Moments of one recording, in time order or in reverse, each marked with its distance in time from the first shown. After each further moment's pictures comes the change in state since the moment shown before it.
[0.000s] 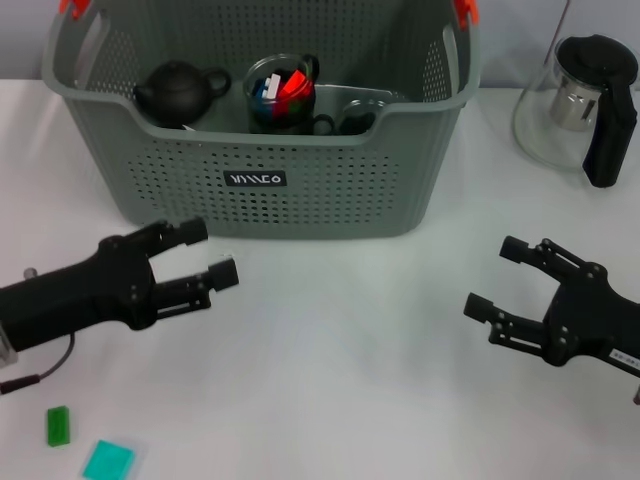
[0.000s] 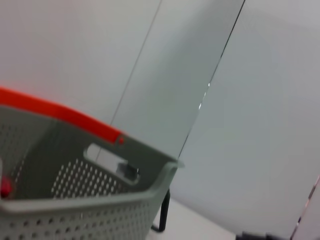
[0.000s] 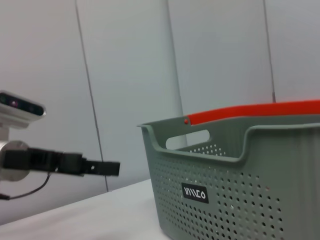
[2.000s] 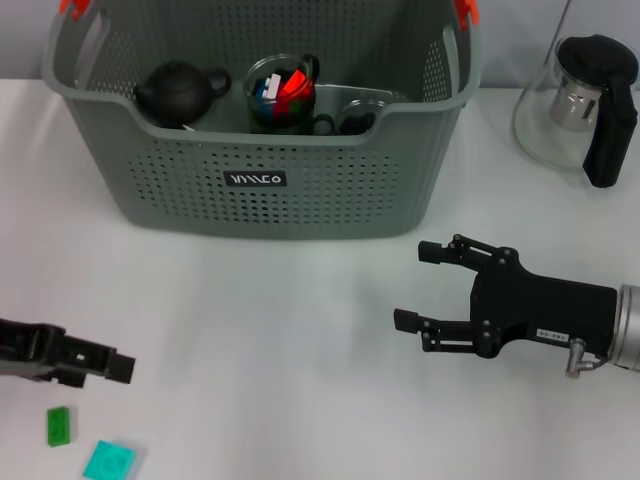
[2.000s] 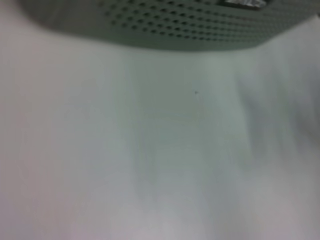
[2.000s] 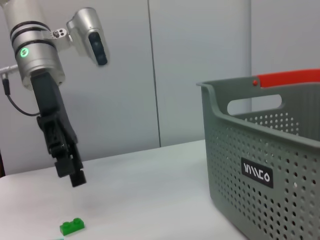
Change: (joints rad) left arm 0.016 0.004 0.441 0.818 0.365 0.224 -1.295; right arm 0.177 0.003 -0.075 -0.005 -0.140 0.088 0.037
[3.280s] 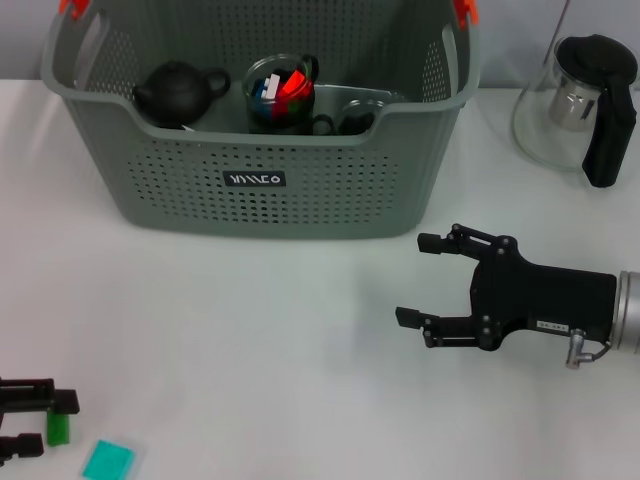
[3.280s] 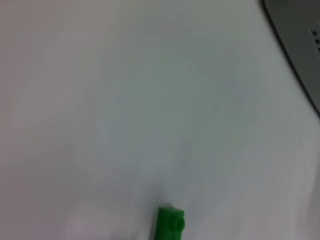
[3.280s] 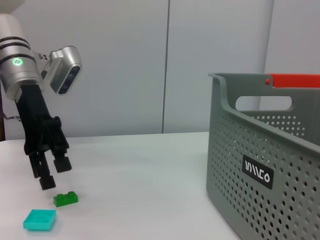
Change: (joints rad) left arm 0.104 0.000 -0.338 -0.262 0.097 -0.144 -0.075; right arm 0.006 0.001 -0.046 -0.062 0.000 0.019 -0.065
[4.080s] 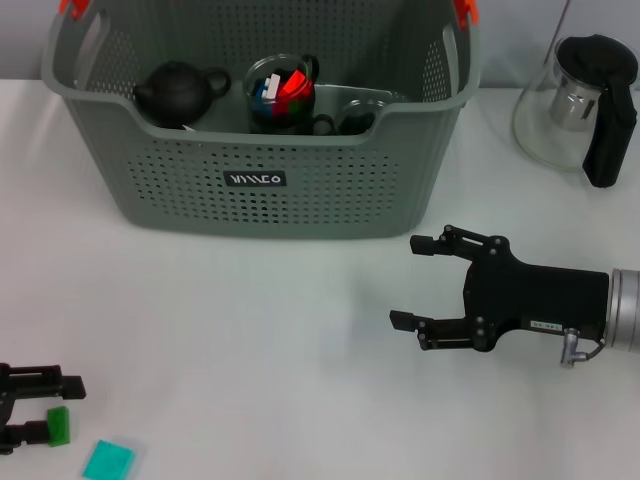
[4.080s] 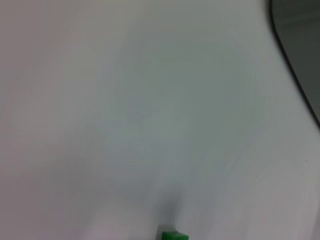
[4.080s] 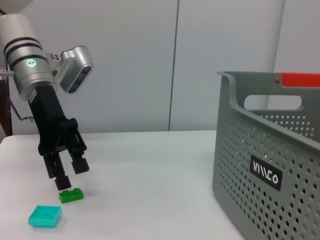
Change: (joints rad) left arm -0.006 -0.026 -0.008 -0.002 -0.001 -0.070 -0.024; right arm 0.013 0.000 -0.022 0.000 0.000 0.006 -0.002
